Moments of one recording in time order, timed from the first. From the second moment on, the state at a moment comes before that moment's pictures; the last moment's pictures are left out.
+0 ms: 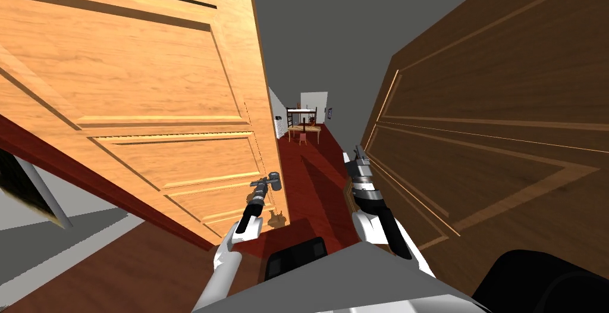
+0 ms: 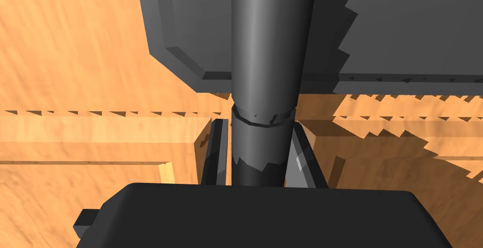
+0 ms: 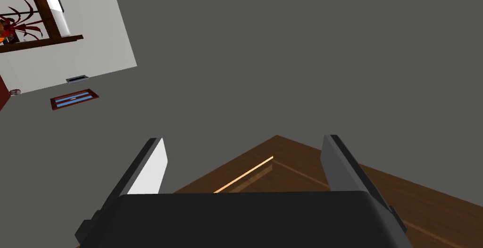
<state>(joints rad) -0.05 0.06 -0.01 -1.23 -0.02 -0.29 0.06</state>
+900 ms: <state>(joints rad) -0.07 0.03 0.10 -1.22 -0.01 -0.27 0.03</state>
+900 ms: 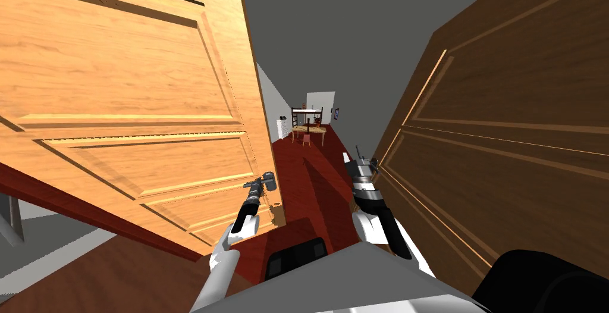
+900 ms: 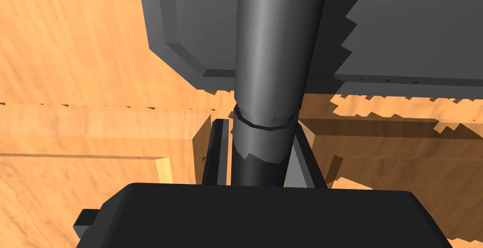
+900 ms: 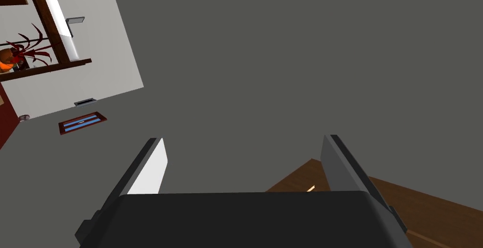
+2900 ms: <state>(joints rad) -0.07 0.07 0.27 -1.20 0.01 -0.28 0.00</state>
